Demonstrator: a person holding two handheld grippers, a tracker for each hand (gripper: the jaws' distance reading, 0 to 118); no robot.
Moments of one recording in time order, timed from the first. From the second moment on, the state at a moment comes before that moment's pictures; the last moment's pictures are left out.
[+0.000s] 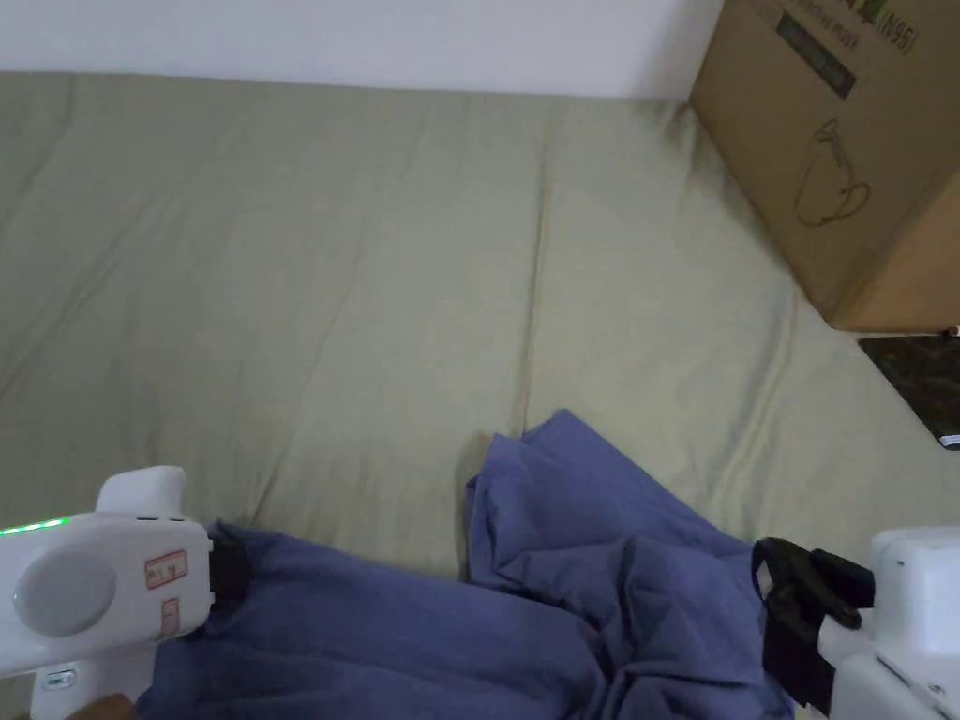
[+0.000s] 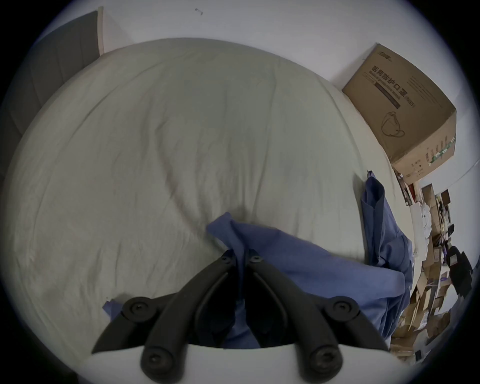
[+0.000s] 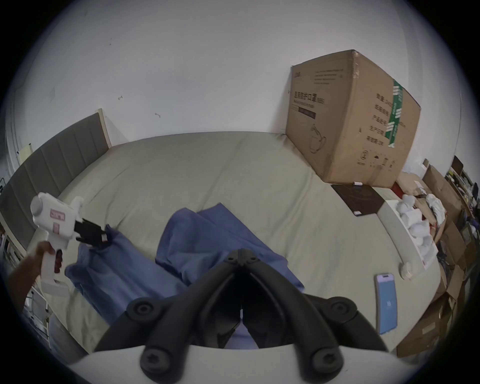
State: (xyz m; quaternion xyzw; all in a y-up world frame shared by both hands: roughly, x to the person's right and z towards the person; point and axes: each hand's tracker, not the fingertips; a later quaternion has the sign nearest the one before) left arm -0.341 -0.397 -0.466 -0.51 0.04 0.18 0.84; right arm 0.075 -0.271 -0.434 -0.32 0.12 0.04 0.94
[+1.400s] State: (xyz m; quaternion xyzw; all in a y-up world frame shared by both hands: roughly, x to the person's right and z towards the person) left arm -0.351 -0.310 -0.427 -0.40 0.05 0.17 0.90; right arm 0.044 -0.247 -0.550 -0.38 0.26 0.03 0.89
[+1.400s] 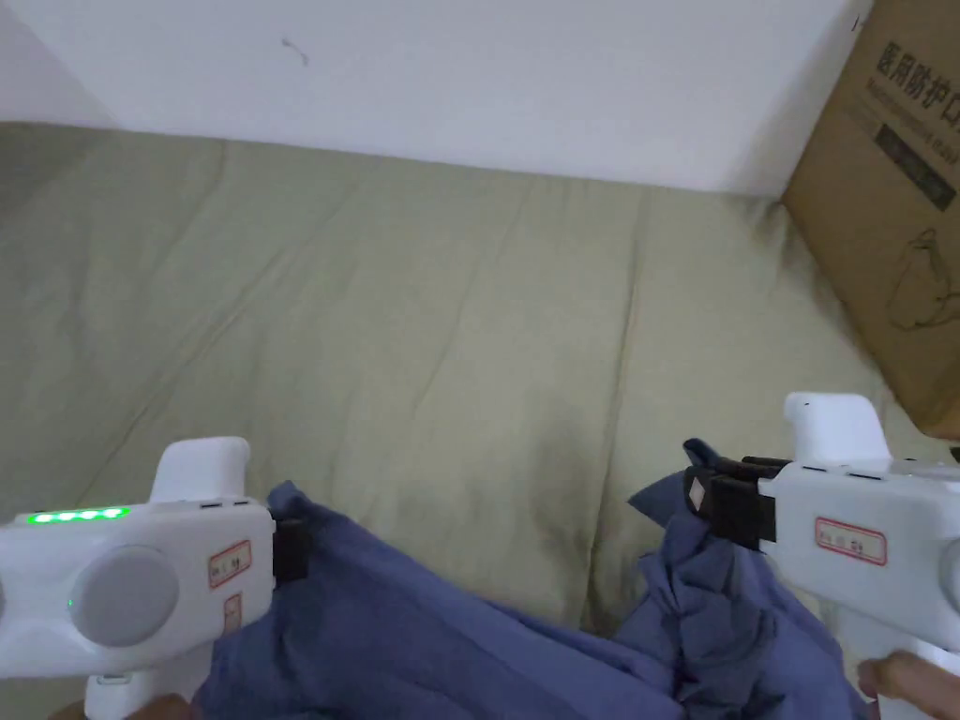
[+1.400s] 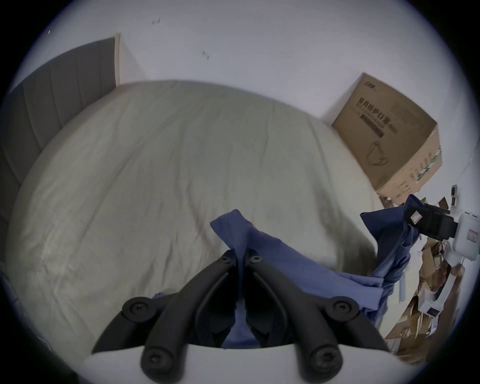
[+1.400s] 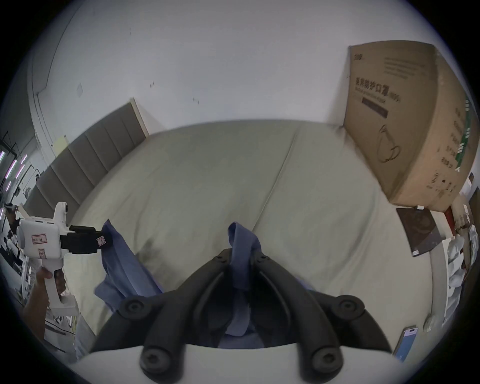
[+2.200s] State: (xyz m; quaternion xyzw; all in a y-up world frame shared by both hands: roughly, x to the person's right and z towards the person) left arm -0.428 -0.010 -0.418 -0.11 0.11 0.10 0.98; right arm 0.123 0.004 -0.568 -0.19 0.15 -0.07 0.97
